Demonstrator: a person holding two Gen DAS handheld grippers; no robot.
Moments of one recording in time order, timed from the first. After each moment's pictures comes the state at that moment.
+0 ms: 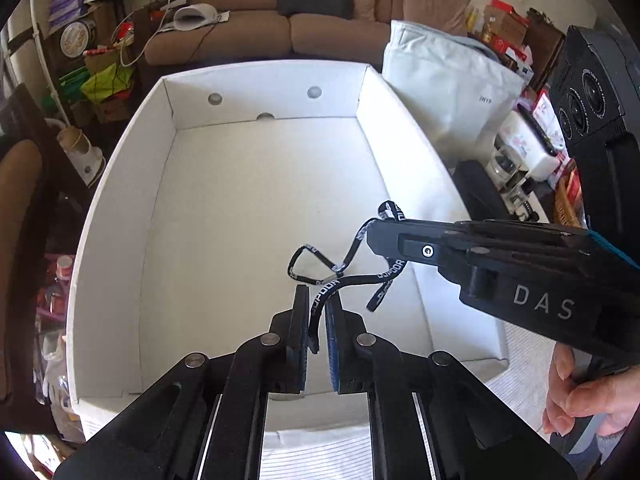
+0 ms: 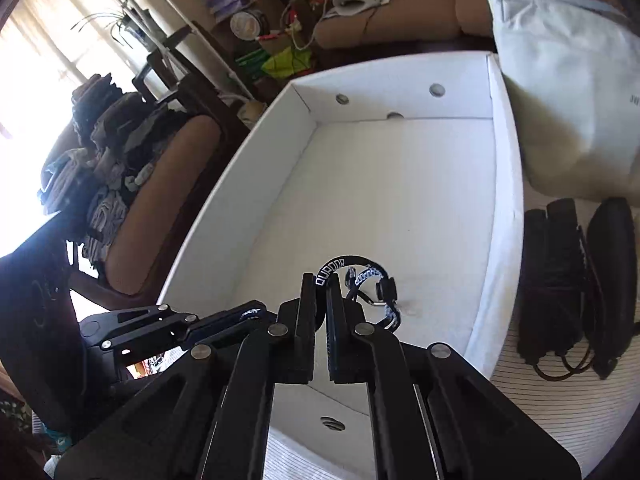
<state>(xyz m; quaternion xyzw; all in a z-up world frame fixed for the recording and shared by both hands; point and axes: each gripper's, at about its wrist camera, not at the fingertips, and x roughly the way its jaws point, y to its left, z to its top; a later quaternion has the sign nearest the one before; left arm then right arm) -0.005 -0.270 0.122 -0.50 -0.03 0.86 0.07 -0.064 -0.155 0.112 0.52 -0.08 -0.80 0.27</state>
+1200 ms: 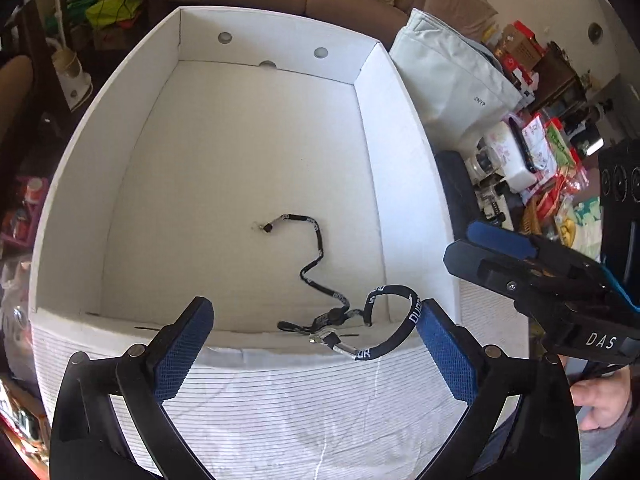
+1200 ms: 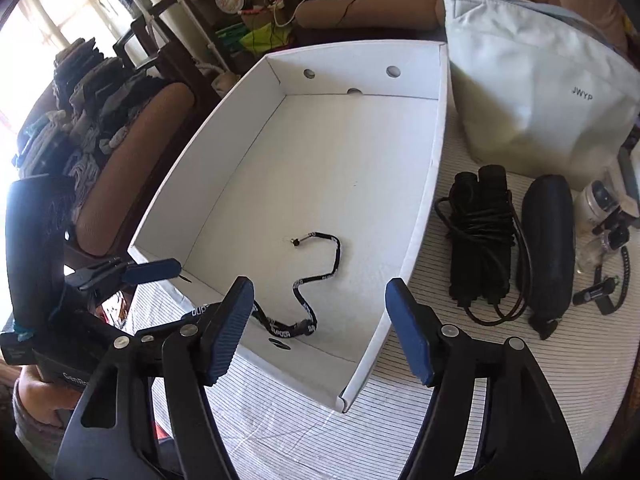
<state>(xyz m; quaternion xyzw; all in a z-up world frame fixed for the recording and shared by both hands) 0.022 -0.290 0.123 -0.55 -0.17 0.81 0.10 -0.018 -0.114 0.147 0.54 -0.04 -0.80 0.24</state>
